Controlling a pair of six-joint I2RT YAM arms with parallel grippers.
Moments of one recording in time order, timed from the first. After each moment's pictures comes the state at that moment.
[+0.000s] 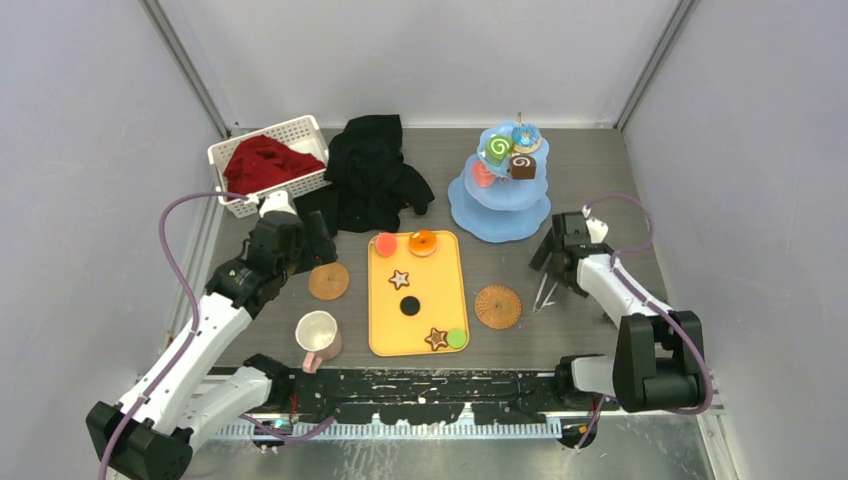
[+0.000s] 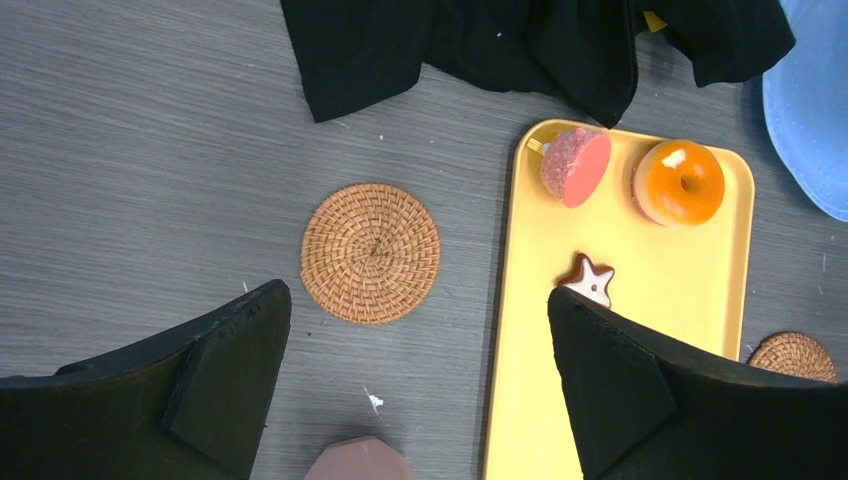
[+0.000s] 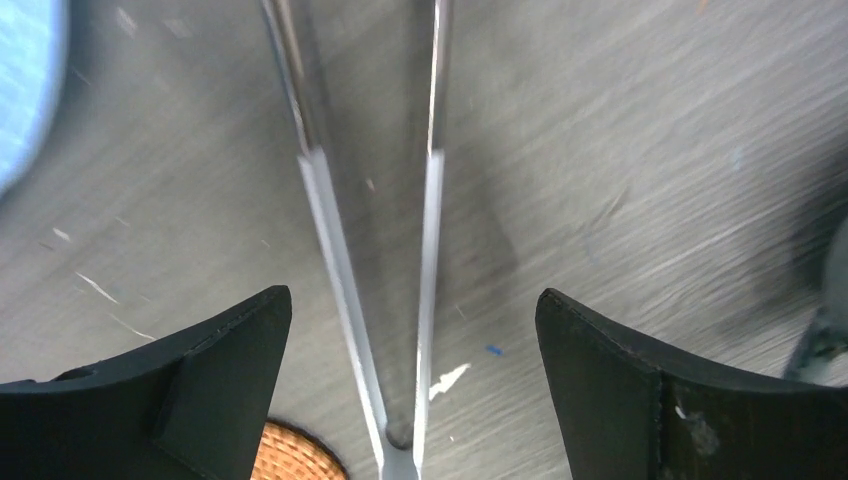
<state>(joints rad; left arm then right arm) -0.41 0.89 0.83 -0.63 -0.30 -0.55 0.06 1.26 0.69 -0.49 0.33 0.59</state>
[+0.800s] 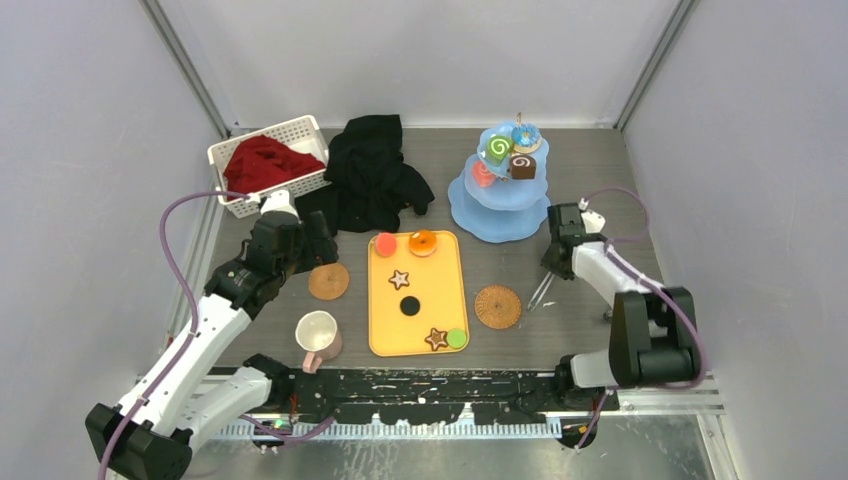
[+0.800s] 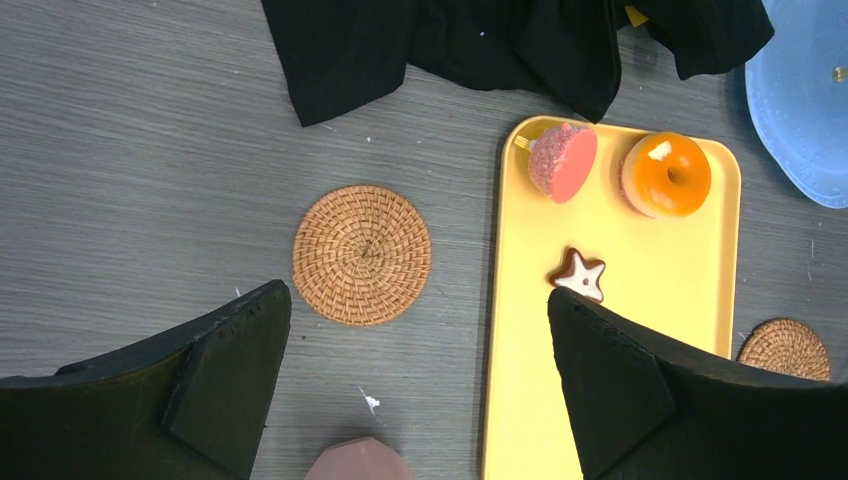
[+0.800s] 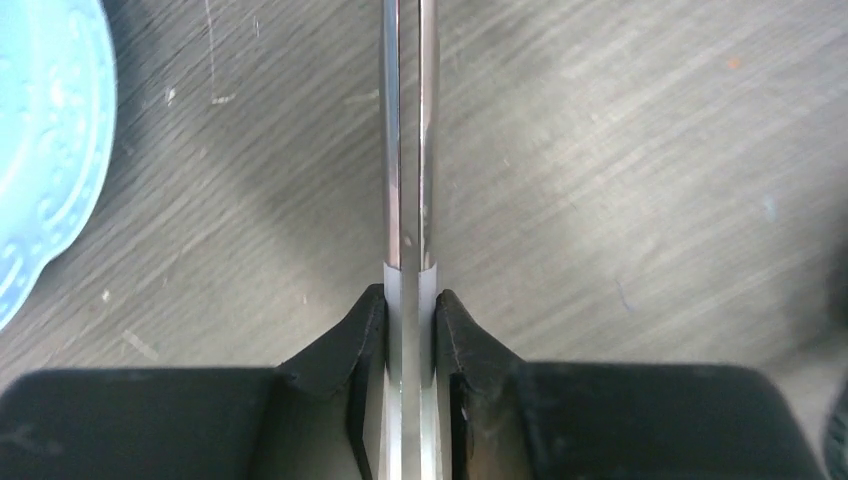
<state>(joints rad) -0.41 0.88 0.83 -0.62 -0.27 -0.52 0.07 1.42 0.72 -0.40 0.33 0.63</state>
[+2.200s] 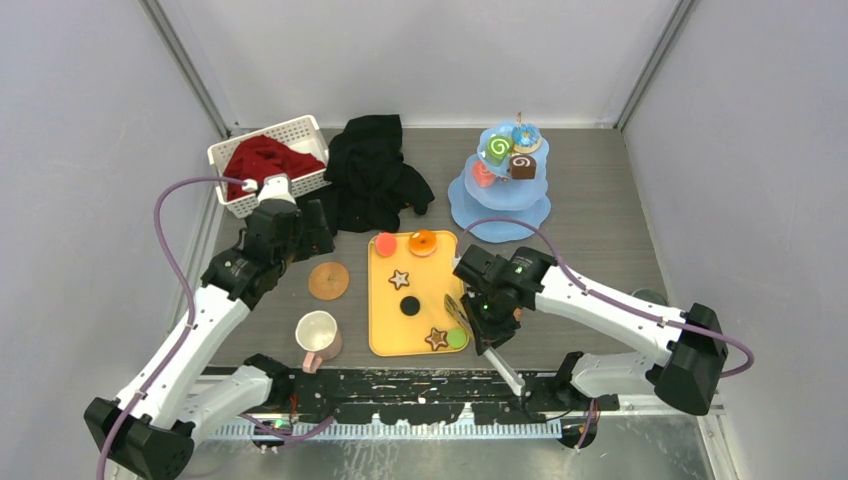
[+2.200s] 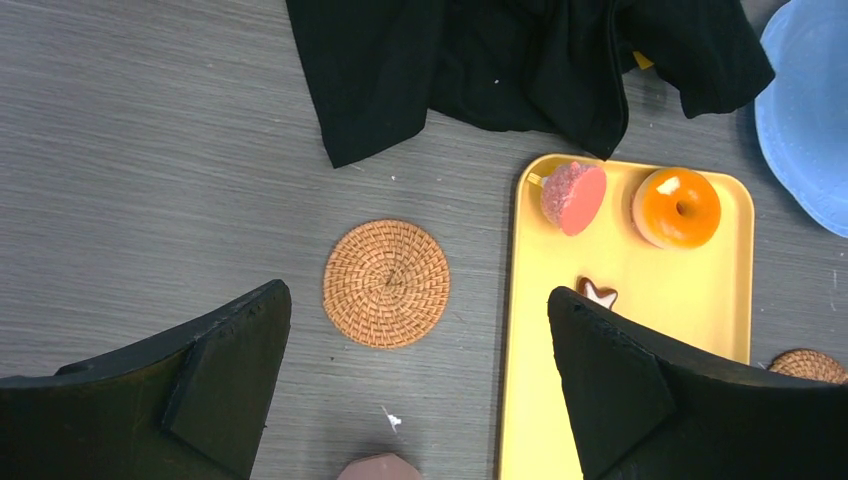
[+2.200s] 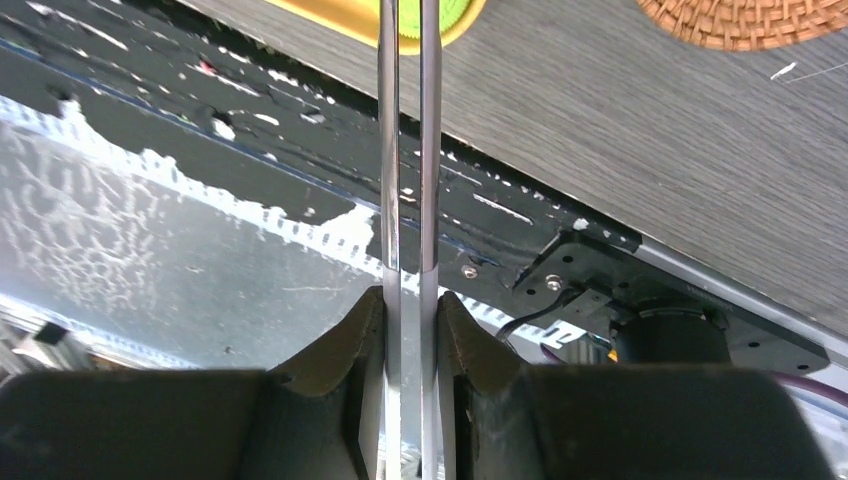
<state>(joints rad) -0.41 0.94 0.93 -0.65 -0.33 -0.46 0.93 1.21 0.99 -1.16 -0.16 0.60</state>
